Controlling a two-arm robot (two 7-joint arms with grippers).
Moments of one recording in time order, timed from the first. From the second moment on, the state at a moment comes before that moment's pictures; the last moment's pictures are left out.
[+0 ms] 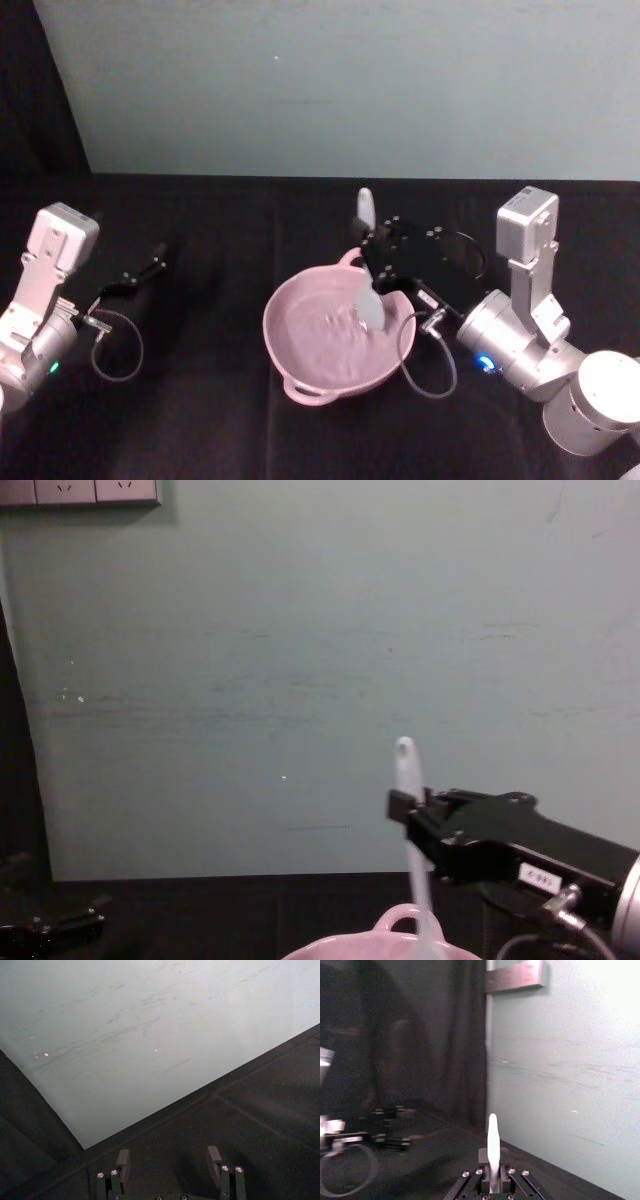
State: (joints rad) left arm -0.20 0.60 0.45 -1.41 -0.25 -0.12 0.03; right arm 0.21 0.29 -0.36 -1.46 0.28 -0.20 0.44
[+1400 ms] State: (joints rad) left arm -0.20 0.60 0.45 -1.41 -0.25 -0.12 0.03; right arm 0.28 0.23 -0.37 -1.30 0.29 -0.27 0.43
